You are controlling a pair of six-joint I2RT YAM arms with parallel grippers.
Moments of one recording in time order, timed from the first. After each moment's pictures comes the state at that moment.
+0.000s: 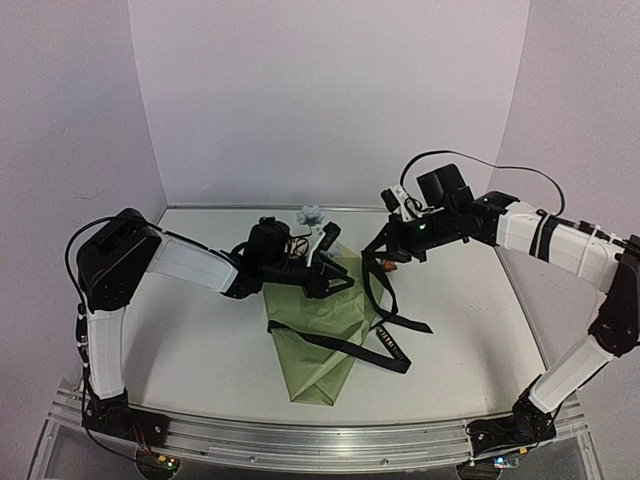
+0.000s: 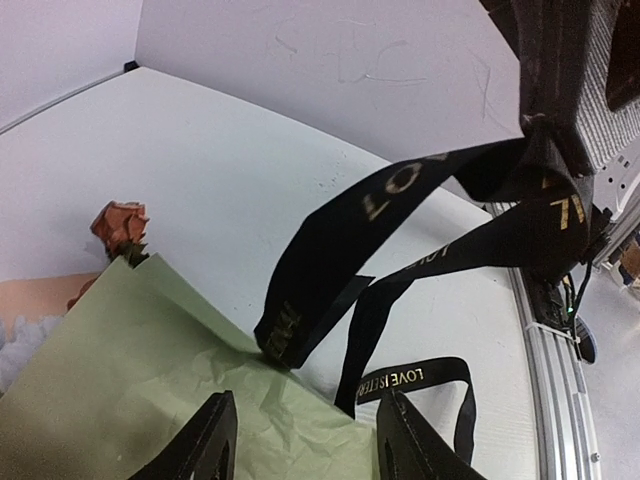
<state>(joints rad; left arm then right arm) -0.82 2.03 1.20 0.54 0.63 -0.14 0.63 1.54 1.32 -0.52 -0.42 0.56</state>
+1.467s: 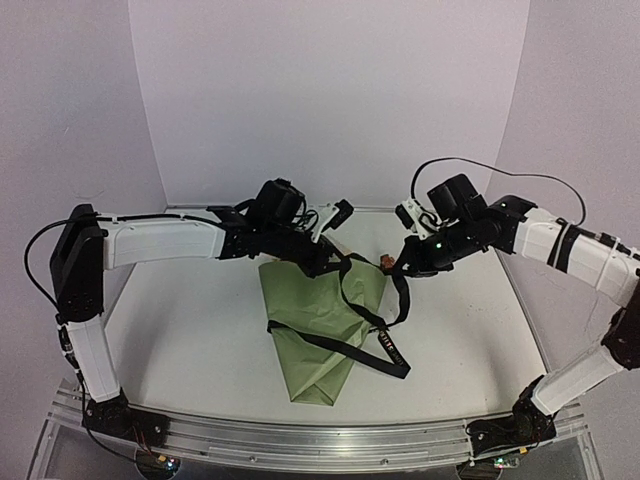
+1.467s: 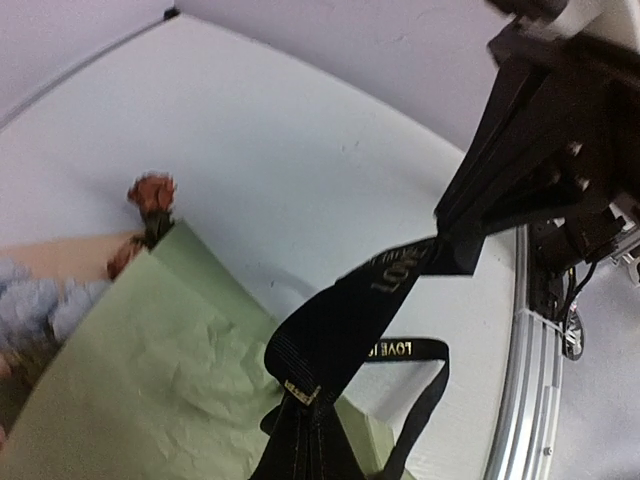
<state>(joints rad) -0.87 1.85 1.46 -0.17 0.43 -0.07 0.64 1.43 1.26 -0.74 -0.19 0.33</state>
